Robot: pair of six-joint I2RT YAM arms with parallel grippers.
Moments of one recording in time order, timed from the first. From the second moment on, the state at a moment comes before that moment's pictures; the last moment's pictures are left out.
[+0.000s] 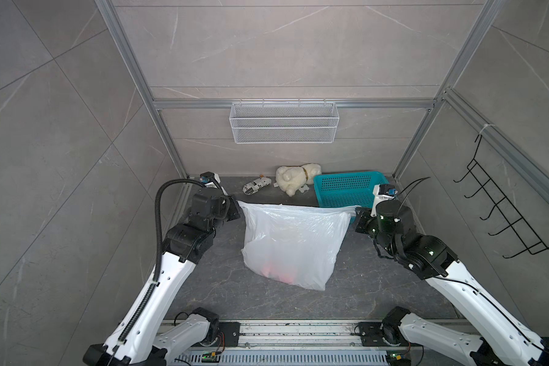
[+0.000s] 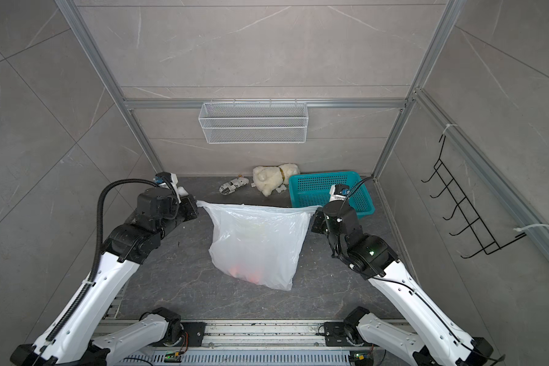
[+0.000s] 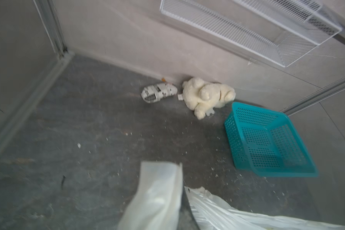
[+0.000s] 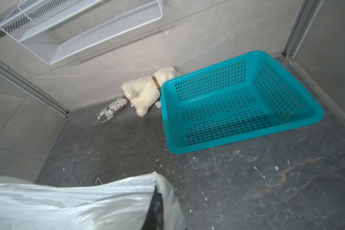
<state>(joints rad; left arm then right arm) -0.32 1.07 1.22 -0.71 -0.07 -0.55 0.61 0.98 1.14 -0.69 0.37 0.57</state>
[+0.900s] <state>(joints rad) -0.33 1.15 1.21 -0.47 0.49 -0.52 0.58 0.98 0.90 -0.18 -0.21 0.45</state>
